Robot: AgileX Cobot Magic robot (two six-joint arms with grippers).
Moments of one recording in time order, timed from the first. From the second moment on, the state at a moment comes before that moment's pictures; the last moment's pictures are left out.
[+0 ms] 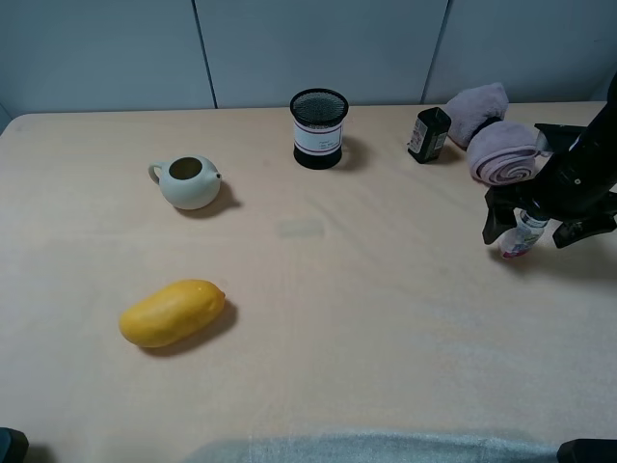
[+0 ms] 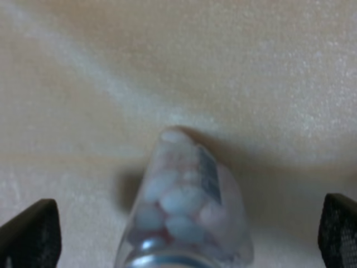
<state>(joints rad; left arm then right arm) -0.12 0.00 -0.49 0.09 1.05 0.00 0.01 1.82 -0.87 0.06 0.61 -0.01</state>
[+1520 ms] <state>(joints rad) -0.12 0.00 -0.49 0.09 1.05 0.00 0.01 1.86 -0.87 0.04 0.61 -0.01</state>
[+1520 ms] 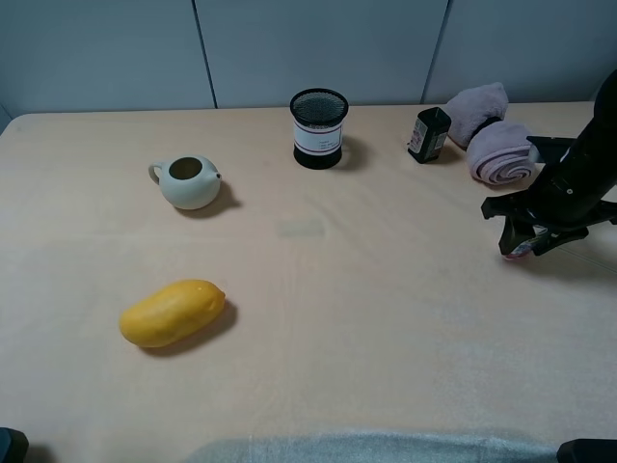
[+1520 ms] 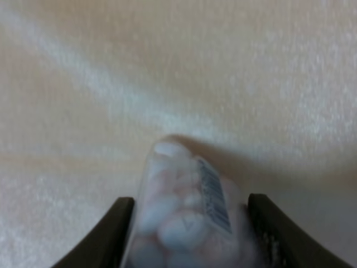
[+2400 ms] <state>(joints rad) -0.12 0.00 -0.49 0.09 1.05 0.00 0.10 1.59 -0.87 0.06 0.87 0.03</state>
